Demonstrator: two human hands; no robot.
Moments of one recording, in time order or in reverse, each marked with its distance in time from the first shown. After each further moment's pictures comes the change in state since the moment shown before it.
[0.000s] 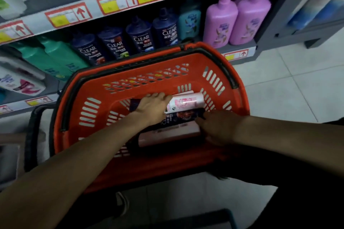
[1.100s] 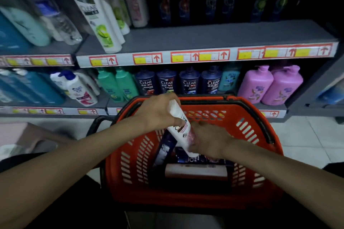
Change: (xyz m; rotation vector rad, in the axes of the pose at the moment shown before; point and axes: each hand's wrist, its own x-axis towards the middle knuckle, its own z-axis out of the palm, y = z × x) left_hand -0.137 -0.073 -0.137 -0.769 0.359 -0.313; right_hand 0.040 -0.078 -0.109 0.241 0.310 0.027
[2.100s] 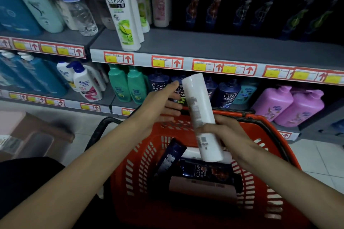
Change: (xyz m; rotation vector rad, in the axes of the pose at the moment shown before) left_hand 0.006 -0.032 -0.032 -1.024 0.112 -0.388; right_hand 0.013 -0.022 -0.040 1.152 0.156 0.107
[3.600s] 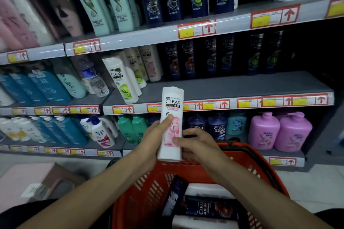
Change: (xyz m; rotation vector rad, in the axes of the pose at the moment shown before) left_hand -0.034 0.027 0.050 -0.293 0.021 0.125; right_hand -0.031 -0.054 0.001 0.380 -0.059 -0.113
